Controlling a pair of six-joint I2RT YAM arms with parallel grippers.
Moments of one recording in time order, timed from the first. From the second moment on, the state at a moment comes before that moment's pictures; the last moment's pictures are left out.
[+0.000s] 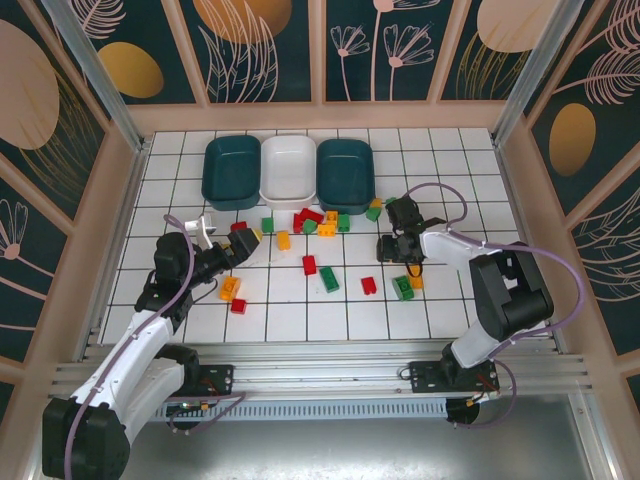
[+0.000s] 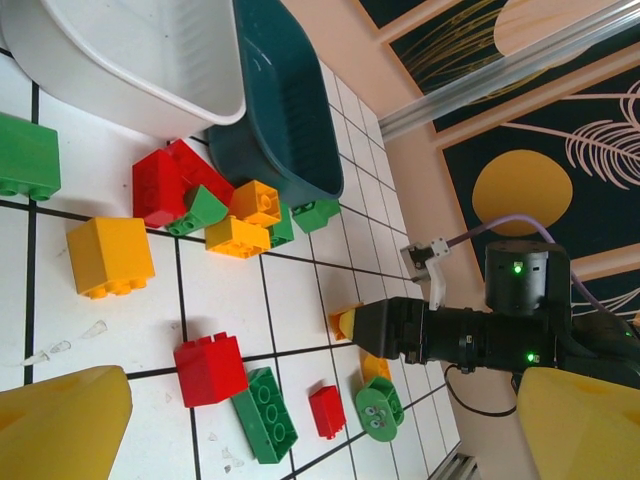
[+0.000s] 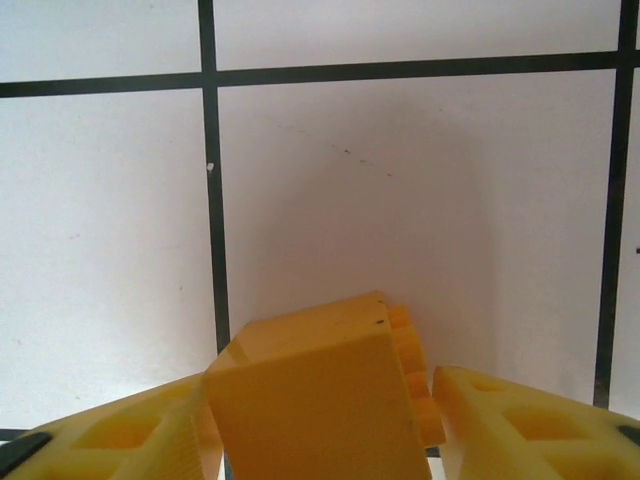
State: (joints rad) left arm -0.20 0.82 0.40 0.09 0.59 -0.88; right arm 0.41 1.59 0.86 -0.47 0.05 0.36
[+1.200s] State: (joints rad) left arm -0.20 0.79 0.43 -0.25 0.21 -0.86; right arm 0.52 2.24 1.86 -0.54 0.18 0.35
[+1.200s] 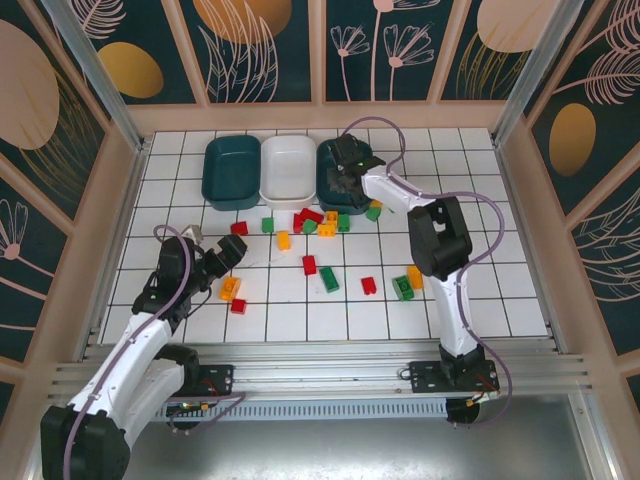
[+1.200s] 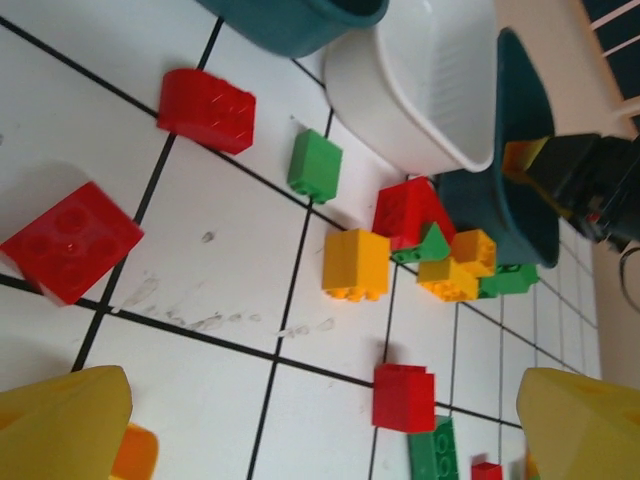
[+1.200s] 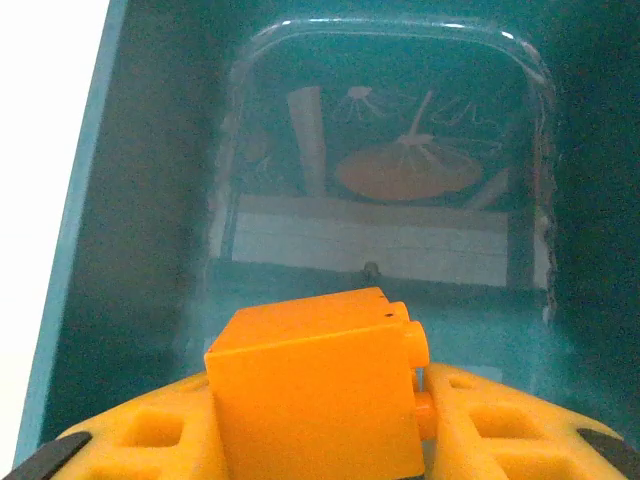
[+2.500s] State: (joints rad) left arm -0.52 0.99 0.55 -0.02 0.40 -0.82; right arm 0.62 1.26 0.71 -0.78 0.25 0.86
